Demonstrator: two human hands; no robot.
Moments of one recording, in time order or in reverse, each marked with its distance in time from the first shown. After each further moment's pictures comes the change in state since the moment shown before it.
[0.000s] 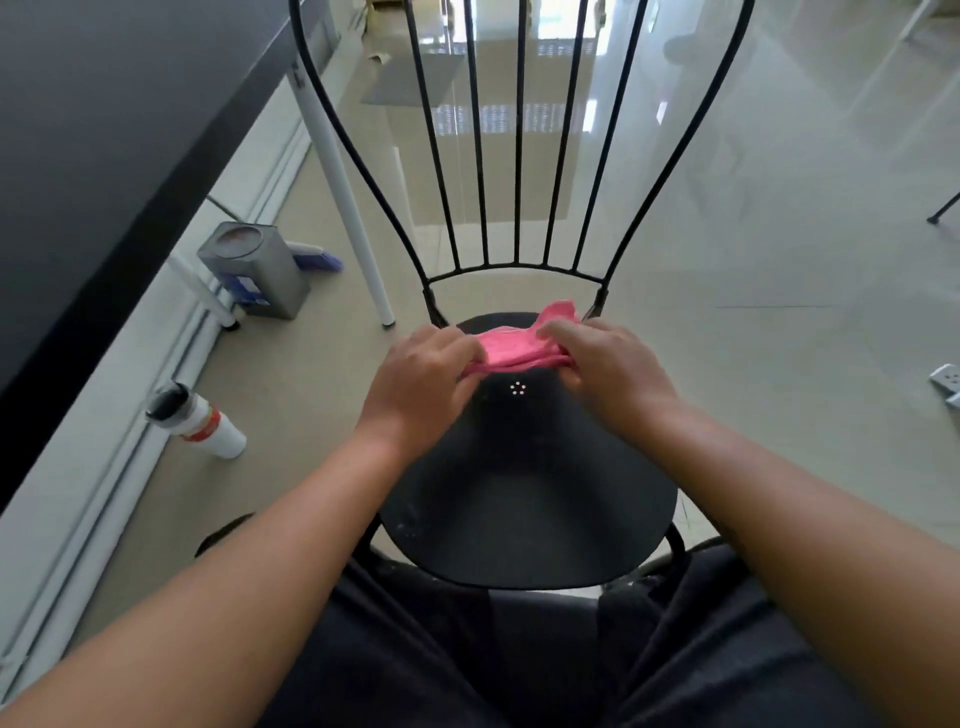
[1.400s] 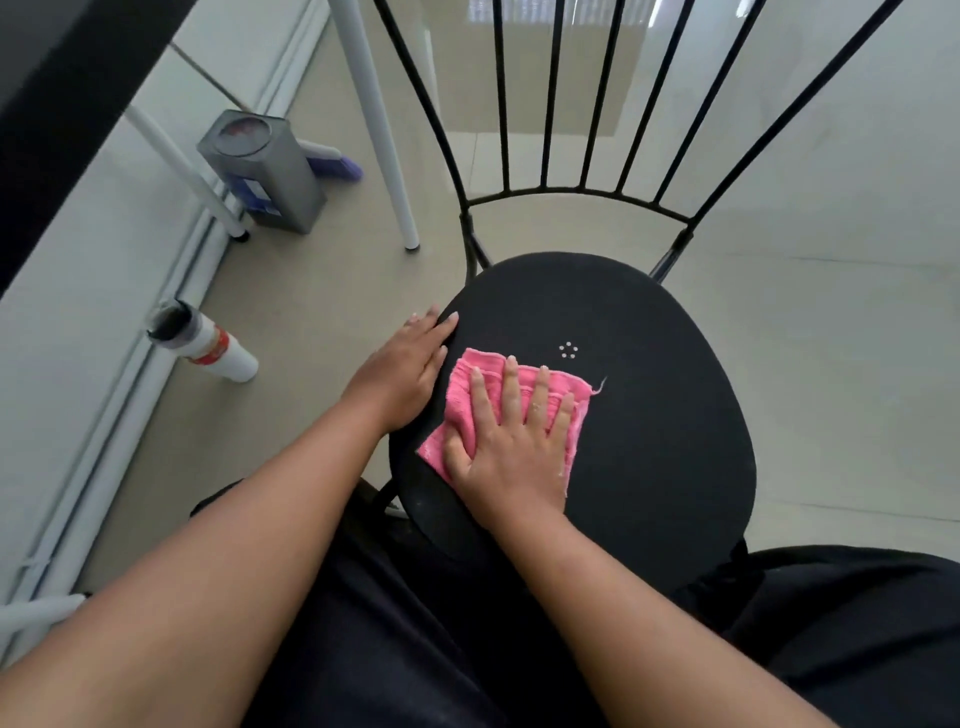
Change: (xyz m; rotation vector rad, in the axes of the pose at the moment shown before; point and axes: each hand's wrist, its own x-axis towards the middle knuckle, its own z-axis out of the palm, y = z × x) left_hand -0.046 -0.118 0.082 -0.237 -0.419 -0.464; right_hand -0.033 -0.095 0.168 -0.172 -0.354 0.305
